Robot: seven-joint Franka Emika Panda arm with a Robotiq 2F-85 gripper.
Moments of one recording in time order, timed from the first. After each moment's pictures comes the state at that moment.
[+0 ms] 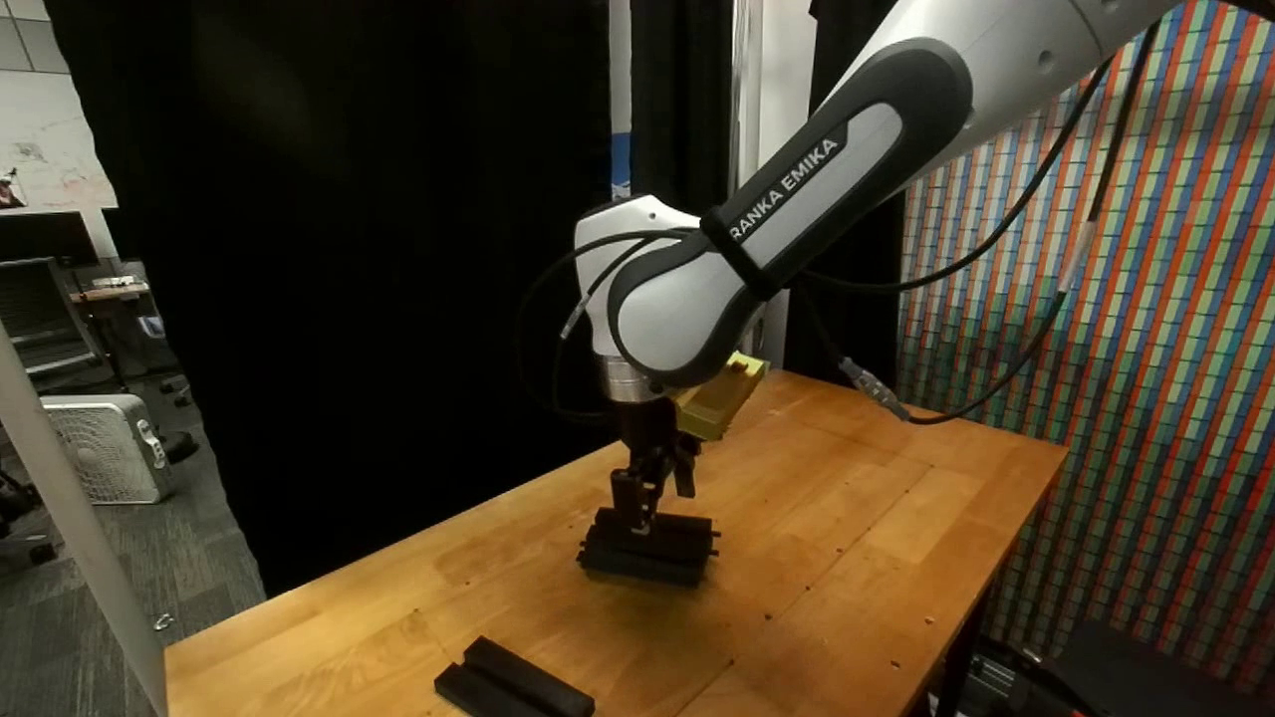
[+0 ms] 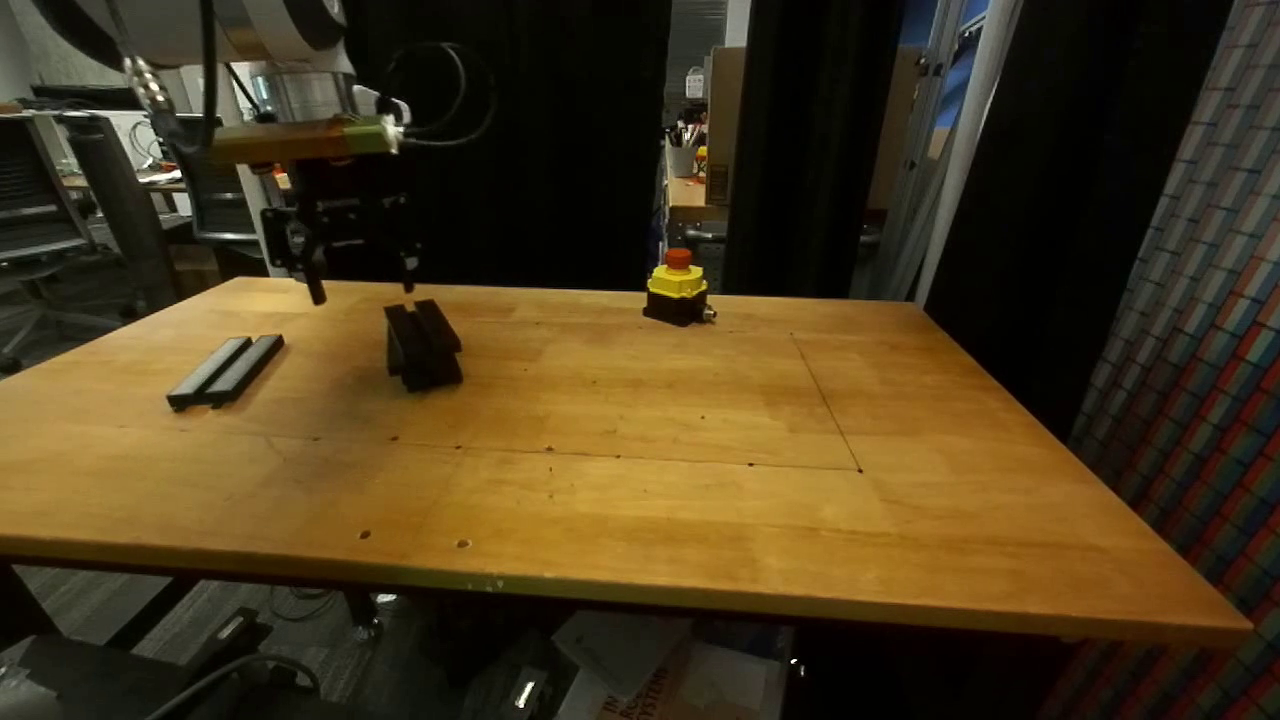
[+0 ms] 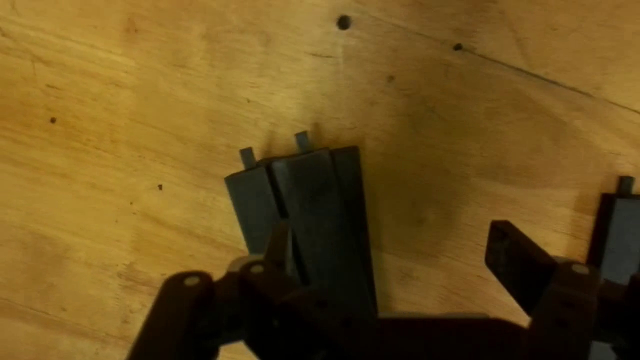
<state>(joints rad) 0.22 0.15 0.20 -2.17 -0.16 2.21 0.05</state>
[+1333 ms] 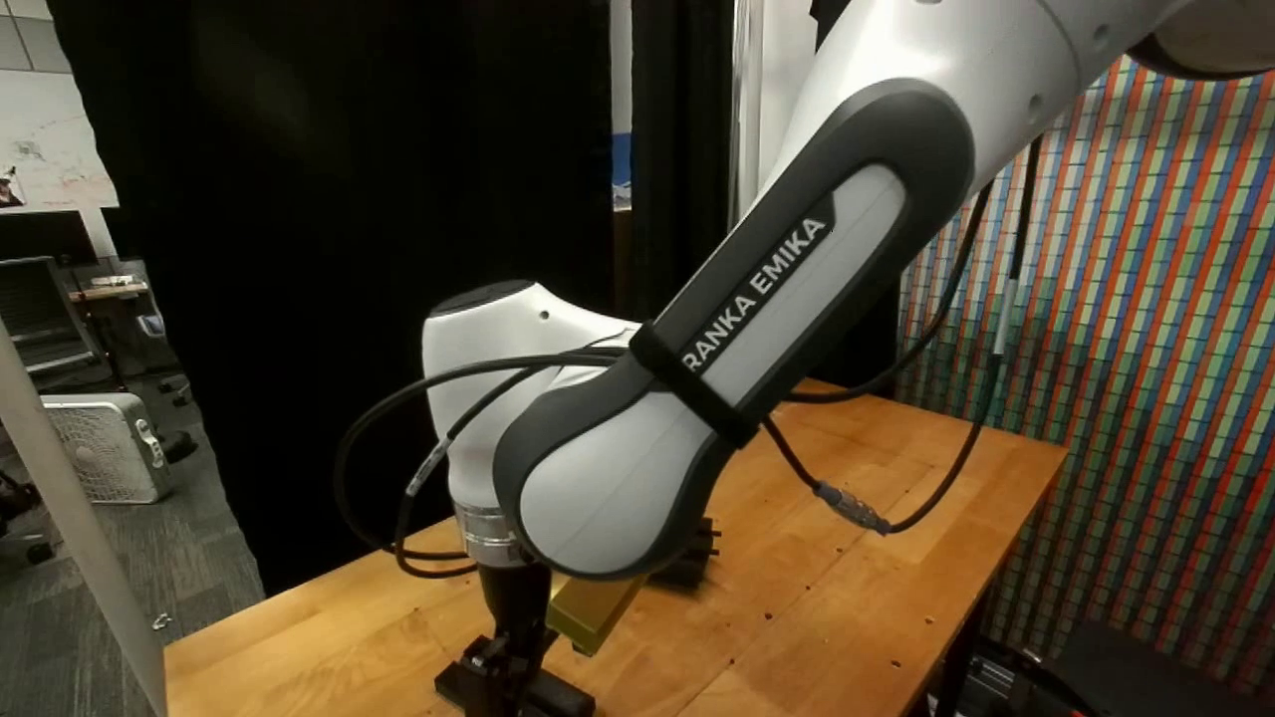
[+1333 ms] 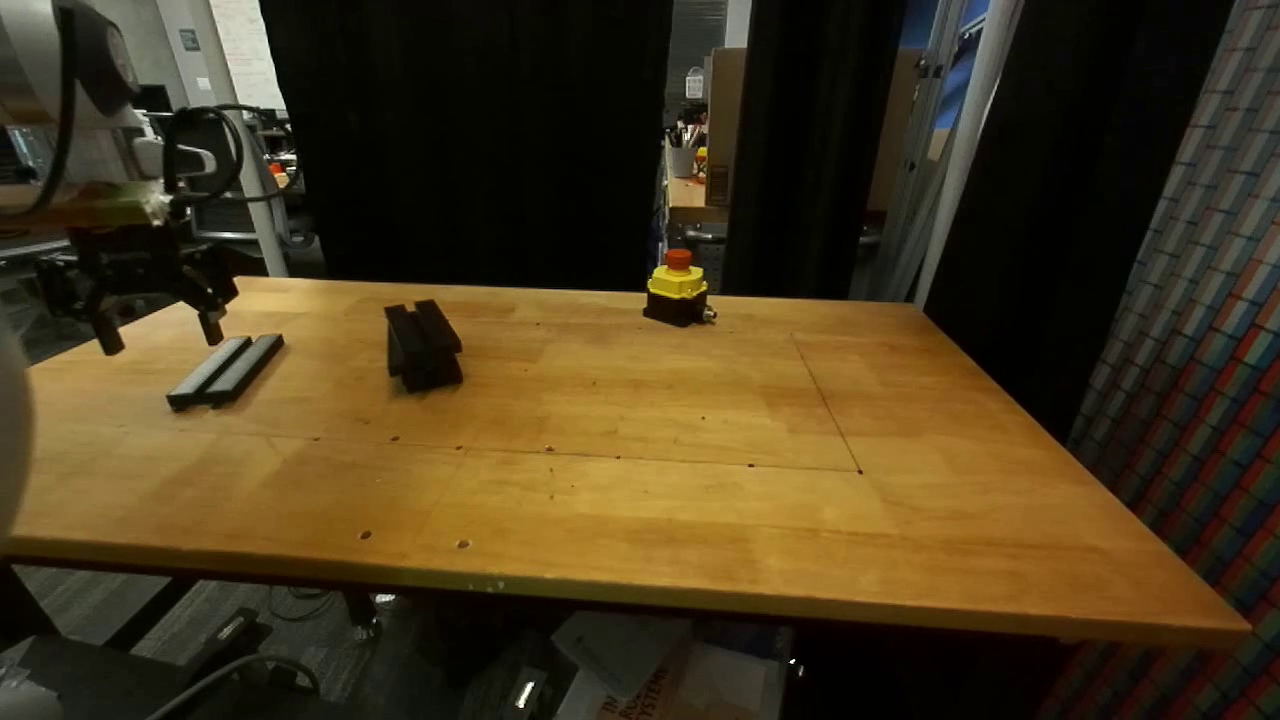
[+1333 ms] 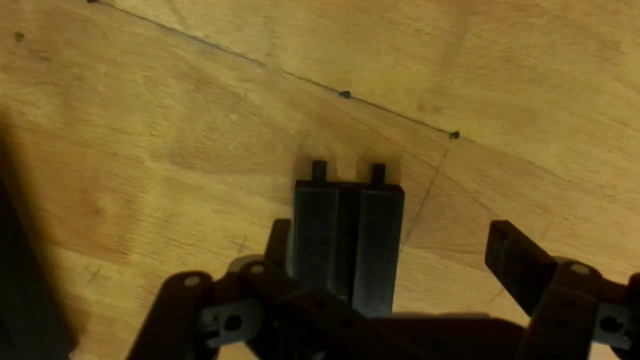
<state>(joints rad) 0.43 0.28 0.33 -2.14 -0.15 2.38 0.35</state>
